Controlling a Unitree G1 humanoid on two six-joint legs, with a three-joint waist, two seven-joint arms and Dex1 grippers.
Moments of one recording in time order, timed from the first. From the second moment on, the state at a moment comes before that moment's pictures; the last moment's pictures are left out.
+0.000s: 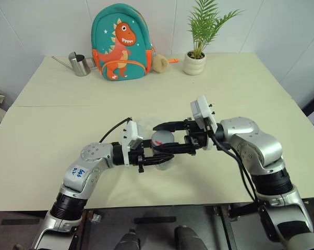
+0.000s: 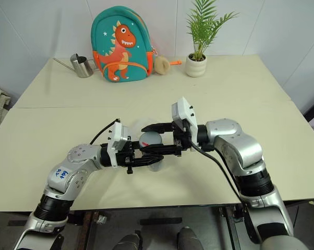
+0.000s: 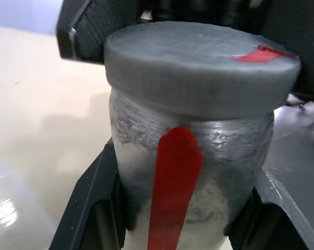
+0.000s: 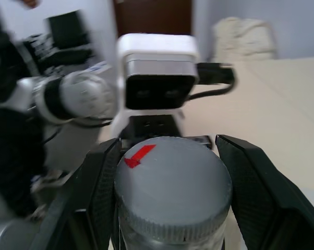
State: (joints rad) left arm -0.47 0.46 -0.12 -0.21 -0.50 0.46 -0.97; right arm -0.78 -0.50 0.17 -0.12 0.58 0.56 1.26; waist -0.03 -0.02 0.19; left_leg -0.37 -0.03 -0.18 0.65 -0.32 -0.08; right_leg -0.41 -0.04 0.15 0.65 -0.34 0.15
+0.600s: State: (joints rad) left arm -0.47 0.50 -0.07 -0.22 -0.51 0.48 -0.96; right arm -0.78 -0.47 0.19 0.07 0.52 0.41 1.37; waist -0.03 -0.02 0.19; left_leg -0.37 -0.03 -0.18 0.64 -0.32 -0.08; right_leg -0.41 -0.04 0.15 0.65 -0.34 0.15
